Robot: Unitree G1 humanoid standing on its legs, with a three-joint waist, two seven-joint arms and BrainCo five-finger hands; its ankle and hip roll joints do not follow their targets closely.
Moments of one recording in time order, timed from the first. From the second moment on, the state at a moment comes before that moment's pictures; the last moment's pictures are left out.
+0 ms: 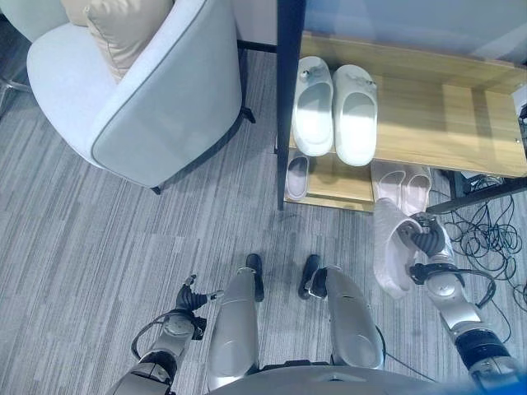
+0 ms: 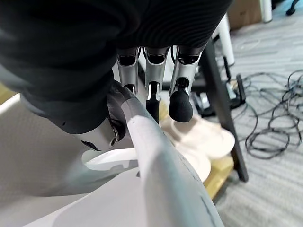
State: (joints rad) left arm -0.11 0.32 -0.20 1.08 -0.07 -0.19 0.24; right arm -0.09 -0.48 0.09 0.52 -0.16 -0.15 -0.41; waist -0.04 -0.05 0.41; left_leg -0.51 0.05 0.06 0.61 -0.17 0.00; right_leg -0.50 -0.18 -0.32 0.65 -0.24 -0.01
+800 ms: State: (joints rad) left arm -0.13 0.41 -0.17 0.64 -0.29 -0.36 0.48; right arm -0.64 -0.81 0.22 0.17 -0.30 -0.19 -0.60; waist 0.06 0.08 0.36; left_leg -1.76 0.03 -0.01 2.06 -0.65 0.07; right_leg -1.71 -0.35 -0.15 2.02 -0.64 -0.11
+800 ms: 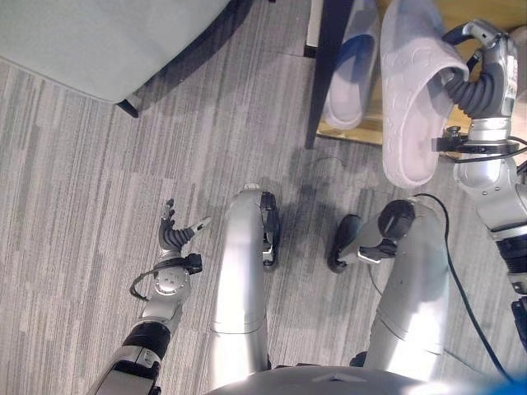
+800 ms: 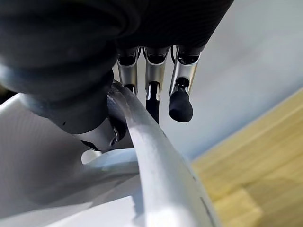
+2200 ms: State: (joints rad) left arm -0.06 0.49 -0.19 0.58 -0.39 -0.44 0.48; right arm -1.12 -0.86 0.52 0.89 -0.08 -0.15 -0.60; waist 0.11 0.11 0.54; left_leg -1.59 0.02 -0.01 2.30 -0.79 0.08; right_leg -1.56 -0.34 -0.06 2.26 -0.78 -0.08
